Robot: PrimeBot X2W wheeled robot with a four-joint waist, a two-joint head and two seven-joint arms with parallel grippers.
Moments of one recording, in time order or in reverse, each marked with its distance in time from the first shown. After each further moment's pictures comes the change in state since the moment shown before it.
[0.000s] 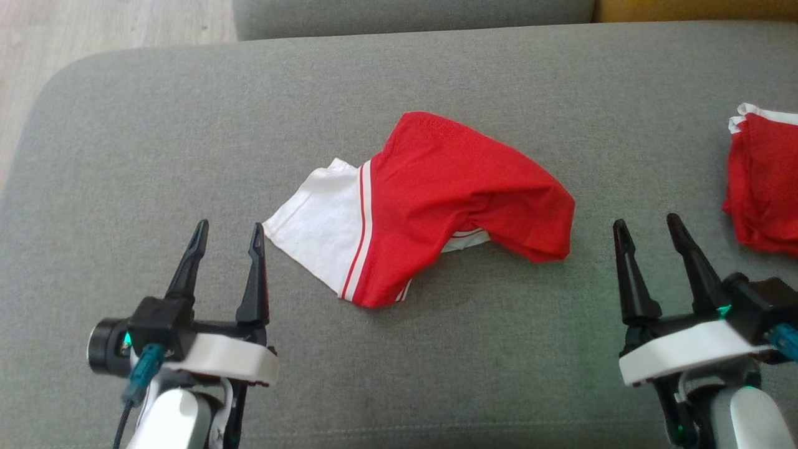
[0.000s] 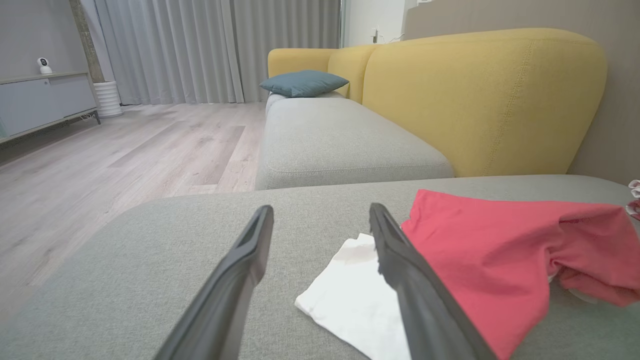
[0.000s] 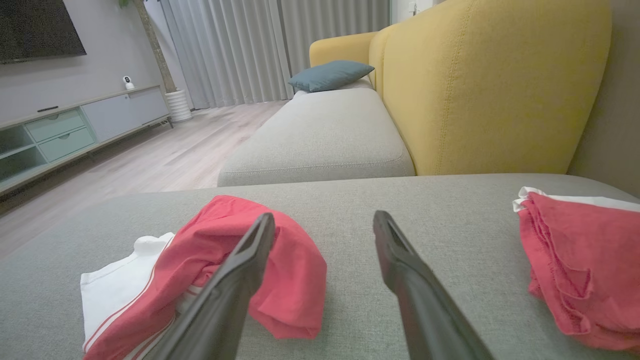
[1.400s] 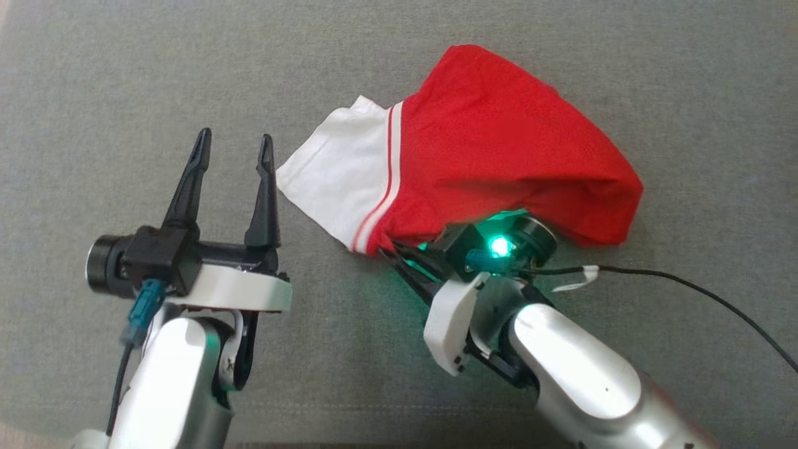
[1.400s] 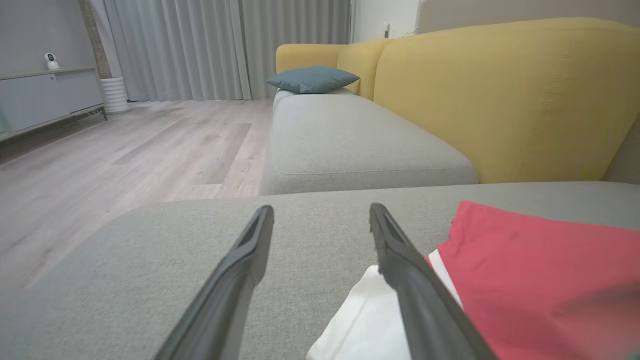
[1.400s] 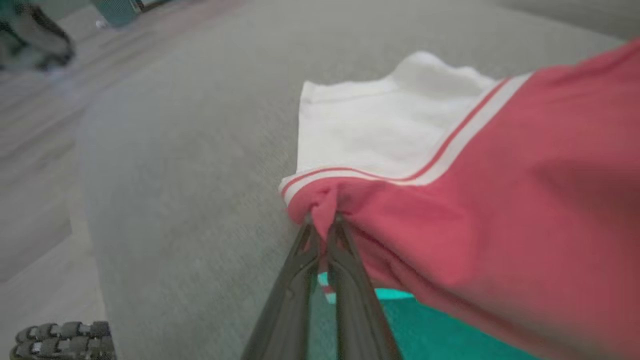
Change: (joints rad) left arm -0.190 -0.045 0.001 -0.005 0.038 -0.020 -0.006; right arm -0.525 -0.053 0.758 0.468 0.066 0.000 0.210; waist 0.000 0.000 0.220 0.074
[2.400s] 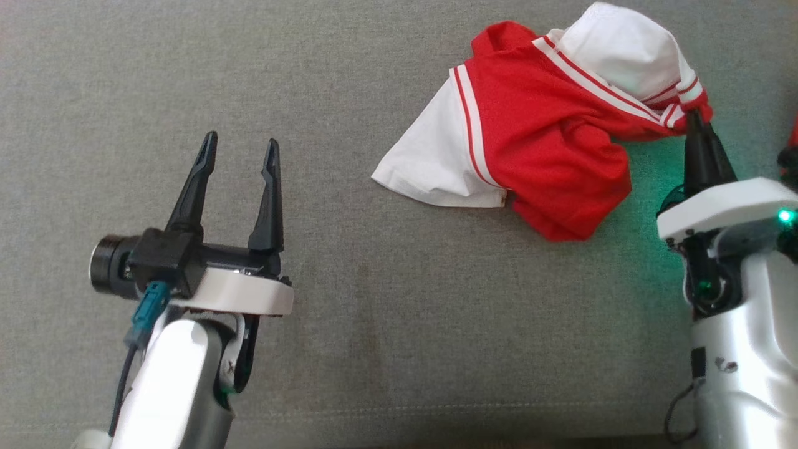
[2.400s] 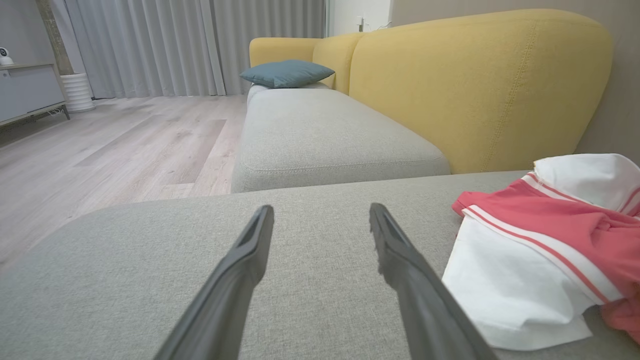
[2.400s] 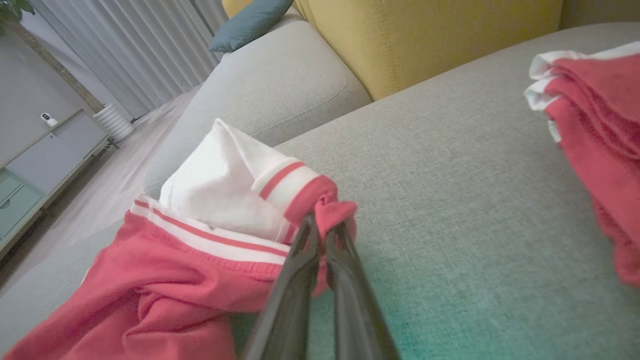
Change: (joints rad) left arm 0.004 -0.005 0.002 0.009 0.018 -0.027 -0.002; right arm 0.044 0.042 -0.922 0.028 0.168 0.000 -0.182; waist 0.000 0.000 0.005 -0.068
